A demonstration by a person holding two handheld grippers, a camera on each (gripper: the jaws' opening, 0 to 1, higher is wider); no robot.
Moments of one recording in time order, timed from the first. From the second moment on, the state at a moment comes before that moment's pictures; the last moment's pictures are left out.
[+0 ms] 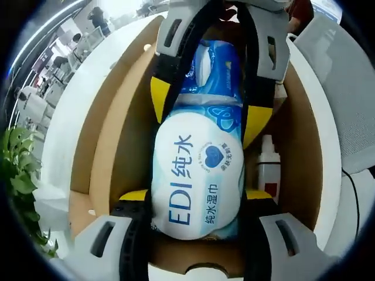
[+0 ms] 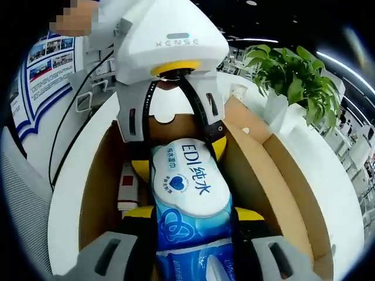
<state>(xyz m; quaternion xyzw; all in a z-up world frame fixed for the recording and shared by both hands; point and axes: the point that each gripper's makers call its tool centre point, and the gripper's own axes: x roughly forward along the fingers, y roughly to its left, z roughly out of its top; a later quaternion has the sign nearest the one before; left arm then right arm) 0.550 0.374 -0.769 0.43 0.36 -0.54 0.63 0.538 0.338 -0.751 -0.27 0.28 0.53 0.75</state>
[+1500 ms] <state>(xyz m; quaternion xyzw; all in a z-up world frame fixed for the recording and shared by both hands) 0.551 0.369 -0.785 0.44 0.35 -0.55 0.62 0.545 0.360 -0.780 -0.26 0.31 0.55 0.73</state>
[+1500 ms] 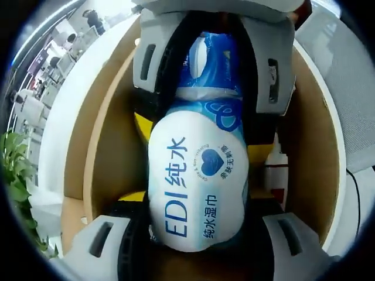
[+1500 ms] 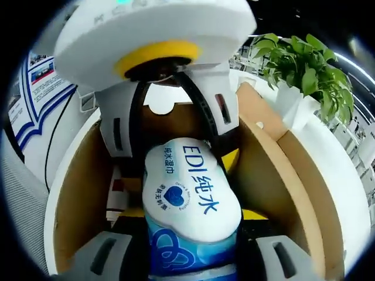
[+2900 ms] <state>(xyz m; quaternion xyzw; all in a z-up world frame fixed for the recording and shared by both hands) 0.545 0.369 -0.764 0.46 0.35 -0.53 0.62 0.541 0.359 -0.756 -0.25 0.28 0.54 0.75</state>
